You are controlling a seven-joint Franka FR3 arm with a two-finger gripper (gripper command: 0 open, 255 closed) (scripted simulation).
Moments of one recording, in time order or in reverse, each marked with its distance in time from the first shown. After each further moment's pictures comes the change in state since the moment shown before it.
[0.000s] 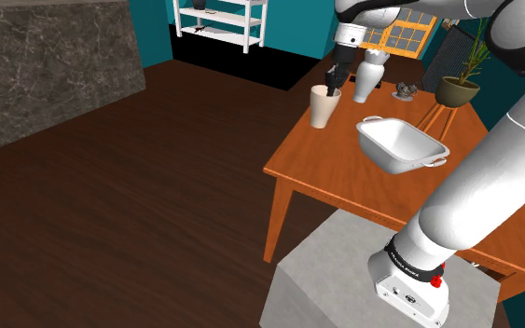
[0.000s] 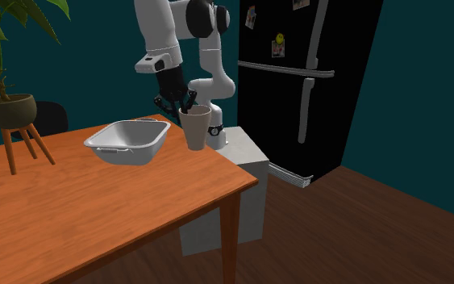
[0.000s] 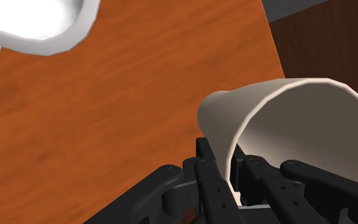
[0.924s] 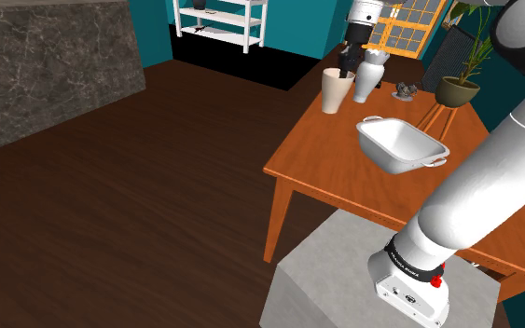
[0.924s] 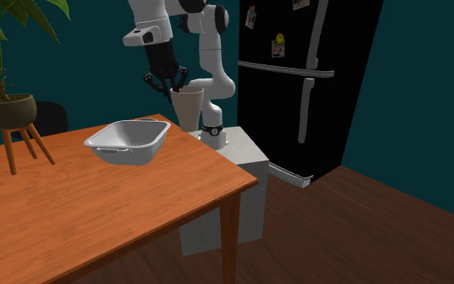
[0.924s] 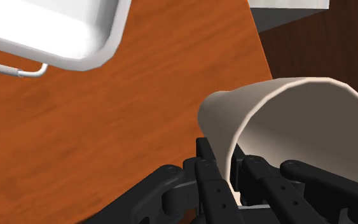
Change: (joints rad) arm -0.020 -0.020 -0.021 0.138 -0.014 -0.160 -0.025
